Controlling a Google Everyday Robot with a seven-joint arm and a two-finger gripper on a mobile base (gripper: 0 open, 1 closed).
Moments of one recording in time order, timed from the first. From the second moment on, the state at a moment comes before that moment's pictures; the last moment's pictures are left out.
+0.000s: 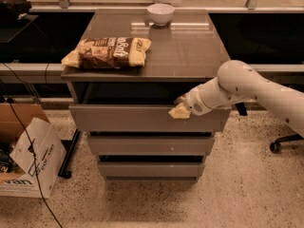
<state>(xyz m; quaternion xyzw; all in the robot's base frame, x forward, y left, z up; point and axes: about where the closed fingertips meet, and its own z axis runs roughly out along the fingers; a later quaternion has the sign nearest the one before) 0.636 -0.091 0.683 -0.49 0.79 0.21 0.29</state>
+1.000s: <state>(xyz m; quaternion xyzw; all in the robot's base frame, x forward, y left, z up) 0.637 -0.086 0.687 -0.51 0.79 0.21 0.29</state>
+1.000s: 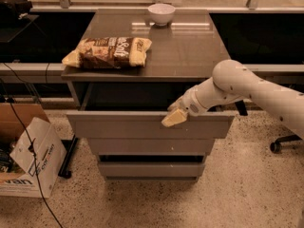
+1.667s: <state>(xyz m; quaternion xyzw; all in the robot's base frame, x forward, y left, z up) 0.628 -0.084 0.680 -0.53 0.78 0.19 0.27</state>
